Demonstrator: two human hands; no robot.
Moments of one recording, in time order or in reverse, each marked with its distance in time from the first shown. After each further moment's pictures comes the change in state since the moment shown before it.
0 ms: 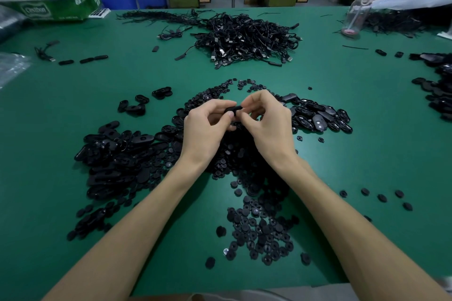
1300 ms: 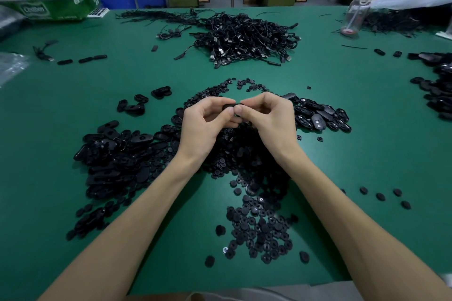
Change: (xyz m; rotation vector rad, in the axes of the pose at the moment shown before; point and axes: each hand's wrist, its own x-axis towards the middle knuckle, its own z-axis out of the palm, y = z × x) left_hand 0.001 -0.001 -0.004 -0.214 -0.055 -0.013; right_hand 0.006 0.001 -0.007 0.281 -0.021 0.159
